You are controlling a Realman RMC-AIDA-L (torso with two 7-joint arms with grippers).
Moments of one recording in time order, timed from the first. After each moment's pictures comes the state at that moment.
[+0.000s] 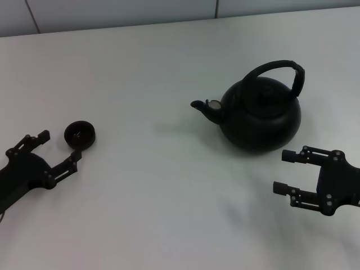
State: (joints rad) left arm -0.39 -2.07 0.21 0.18 2.00 1.28 -0.61; right arm 0.25 2.05 -0.45 -0.53 -2.07 -1.74 0.83
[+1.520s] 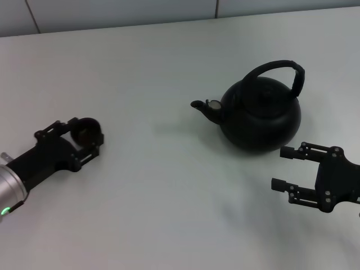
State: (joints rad) left arm -0.52 -2.07 0.23 0.10 2.00 1.16 -0.61; right arm 0.25 2.06 -0.44 -0.54 -2.06 -1.75 0.83
